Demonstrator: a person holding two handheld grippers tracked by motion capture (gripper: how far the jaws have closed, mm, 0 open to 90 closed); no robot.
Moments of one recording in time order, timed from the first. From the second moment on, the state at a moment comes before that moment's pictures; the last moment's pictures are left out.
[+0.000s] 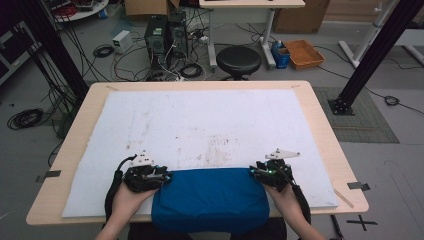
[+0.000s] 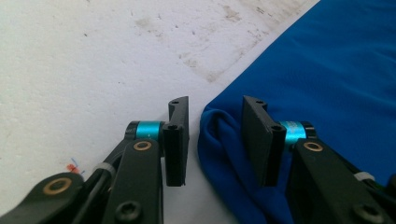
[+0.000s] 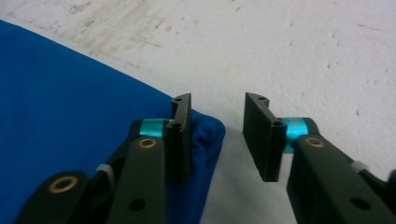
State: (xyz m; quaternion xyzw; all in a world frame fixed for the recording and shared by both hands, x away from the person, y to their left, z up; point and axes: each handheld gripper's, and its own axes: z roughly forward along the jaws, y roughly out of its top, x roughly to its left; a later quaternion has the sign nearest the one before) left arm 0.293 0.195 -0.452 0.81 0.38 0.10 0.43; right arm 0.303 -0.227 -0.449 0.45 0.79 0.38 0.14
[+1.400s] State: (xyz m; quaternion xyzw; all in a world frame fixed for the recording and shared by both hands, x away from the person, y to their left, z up) left arm 0.387 0.187 -0.418 0.80 0.38 0.19 0.42; right arm 0.403 -0.231 -0.415 0.43 0.79 0.40 0.18
